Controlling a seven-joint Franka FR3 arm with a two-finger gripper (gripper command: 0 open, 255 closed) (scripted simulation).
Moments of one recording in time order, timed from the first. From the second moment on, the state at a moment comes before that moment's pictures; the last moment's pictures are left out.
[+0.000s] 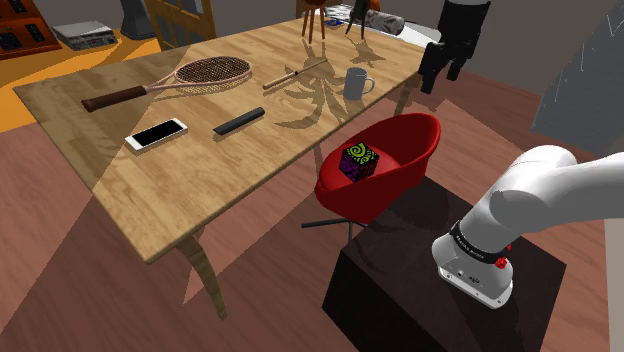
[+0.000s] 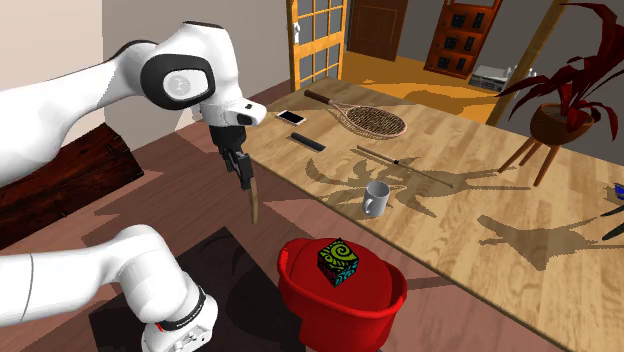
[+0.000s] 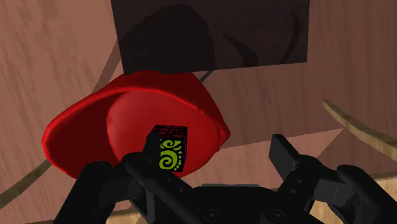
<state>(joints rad) -0.02 -0.82 0.07 -2.34 -0.04 1.43 0.15</state>
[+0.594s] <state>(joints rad) -0.06 -0.61 0.03 -2.29 -0.06 1.64 0.14</state>
